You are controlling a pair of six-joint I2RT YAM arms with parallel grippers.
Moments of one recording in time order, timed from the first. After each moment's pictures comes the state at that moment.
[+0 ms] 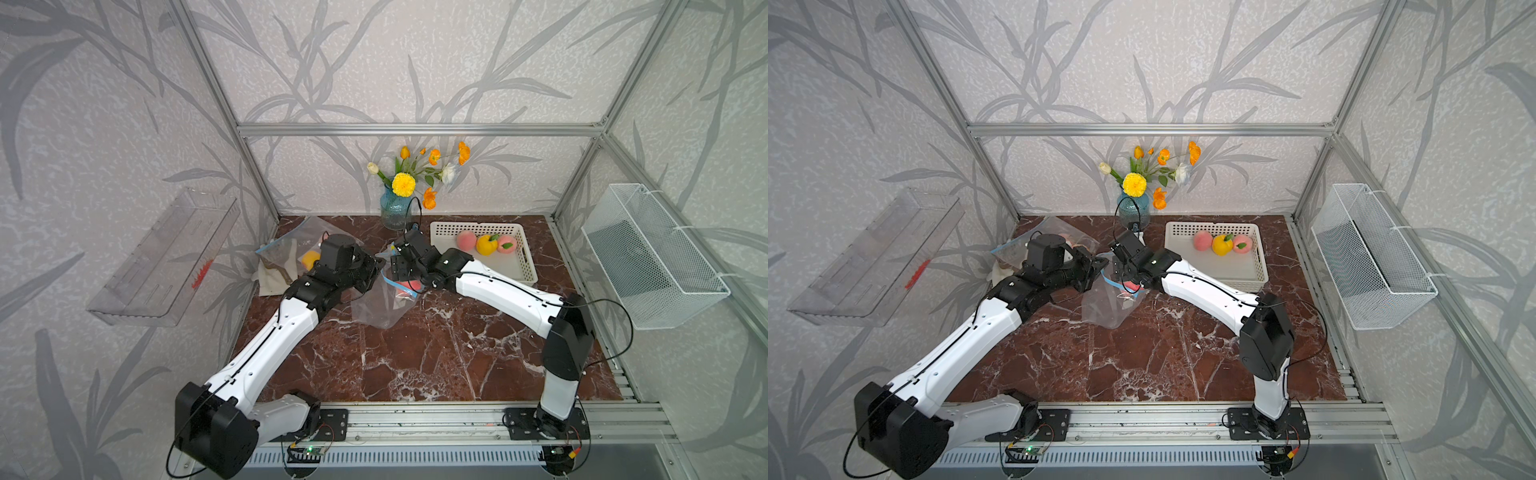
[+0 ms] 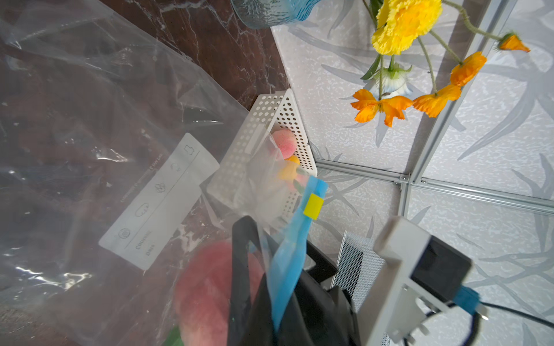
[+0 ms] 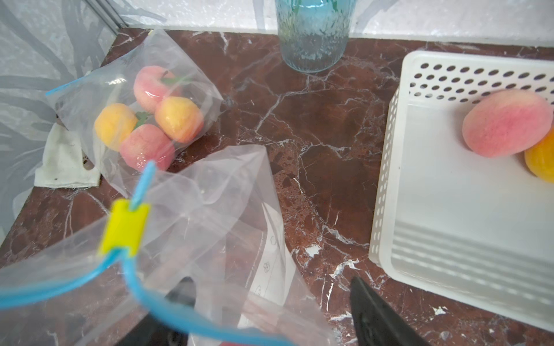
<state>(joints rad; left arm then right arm) -0.40 1.21 1.05 -0.38 0.23 -1.39 0.87 1.86 1.69 -0.66 0.31 0.56</state>
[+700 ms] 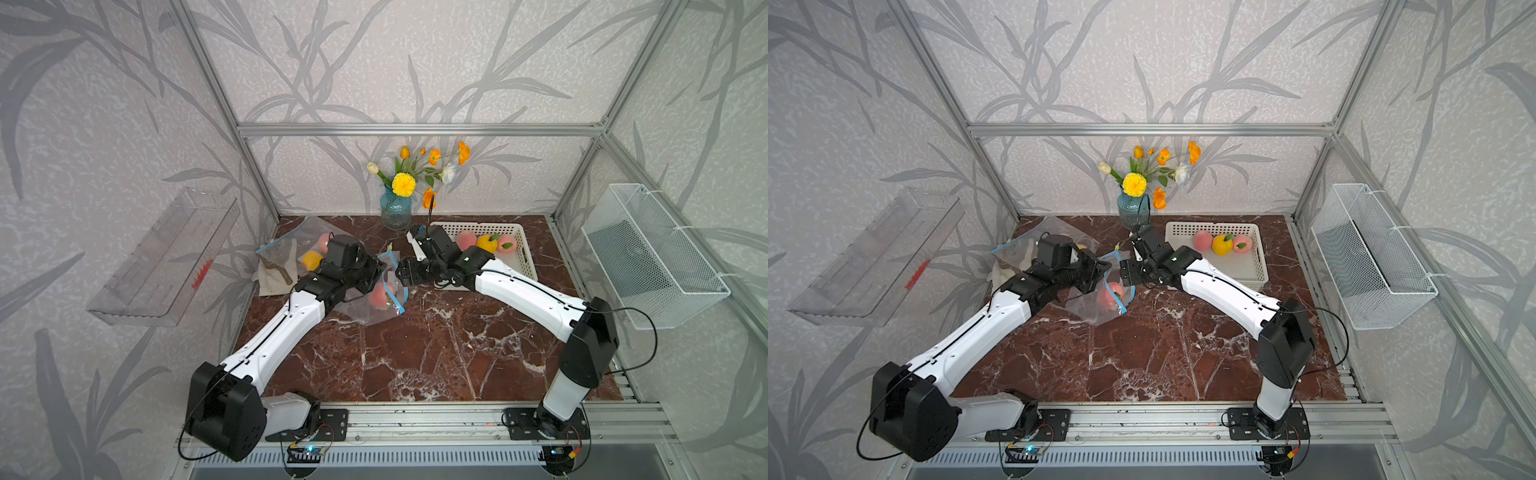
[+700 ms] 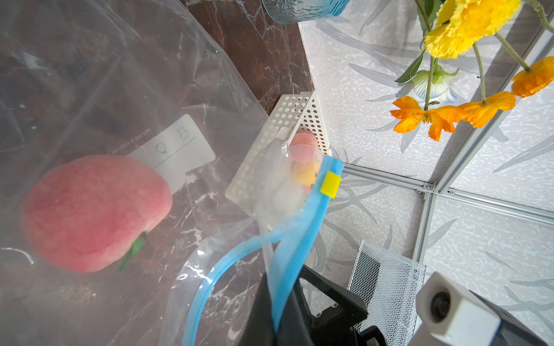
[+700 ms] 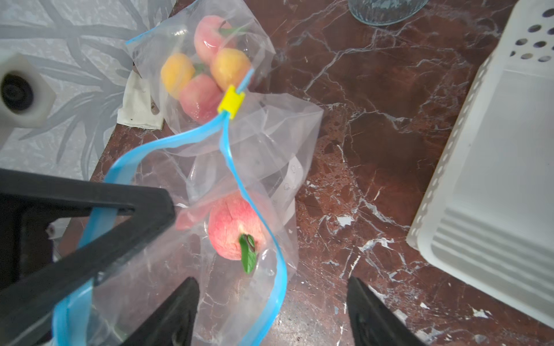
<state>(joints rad) -0.38 1.28 1.02 -0.34 0.25 -1.39 0.78 1.74 1.55 -0.62 -0.04 0.47</state>
